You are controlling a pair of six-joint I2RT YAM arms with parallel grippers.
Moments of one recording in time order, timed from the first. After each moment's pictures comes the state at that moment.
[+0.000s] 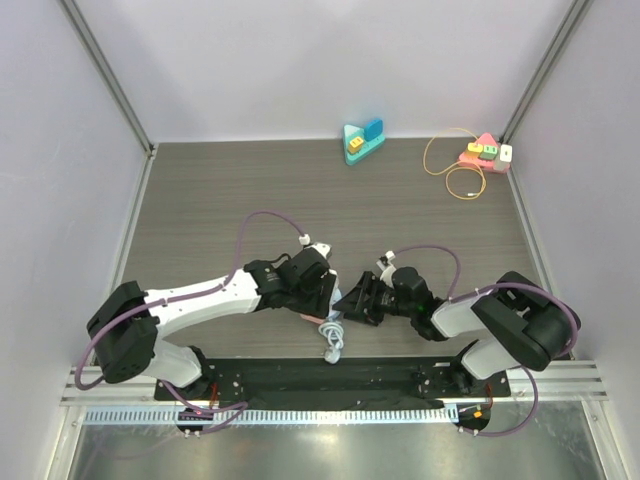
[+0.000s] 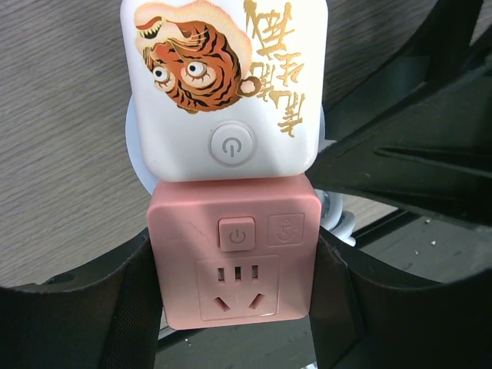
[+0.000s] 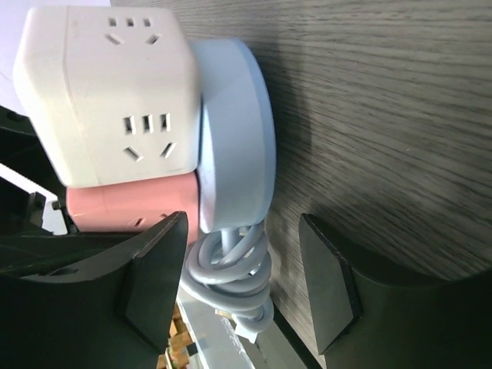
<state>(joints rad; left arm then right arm) -1.01 1.42 0.91 -0.52 -0.09 -0.63 0.69 1.48 0.20 0.78 -0.42 1.17</state>
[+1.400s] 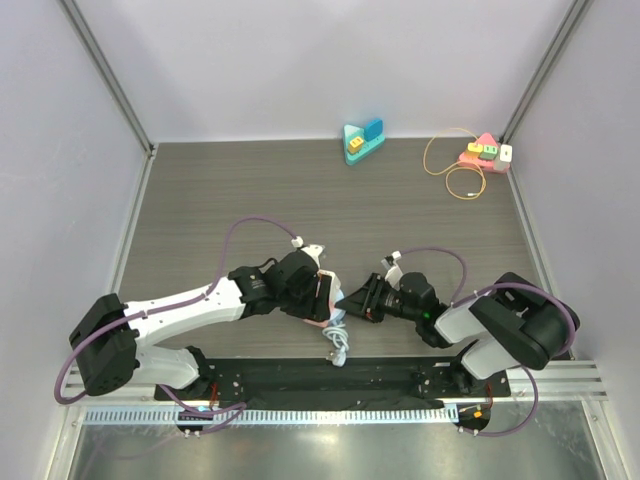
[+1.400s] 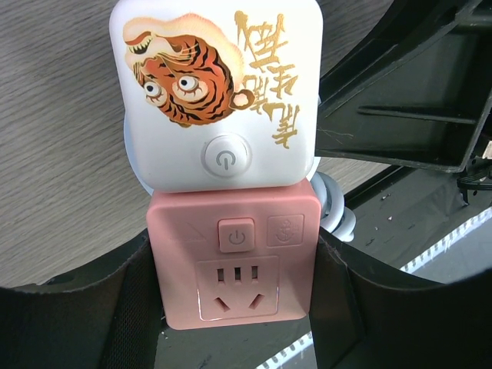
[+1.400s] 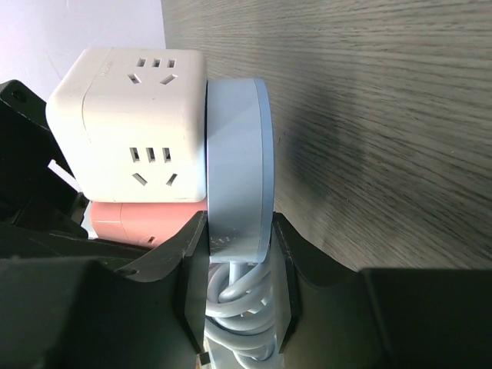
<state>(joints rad) -1.00 1.29 0.83 -0.46 0.00 -0.67 0.69 1.48 0.13 0.99 -0.40 1.23</state>
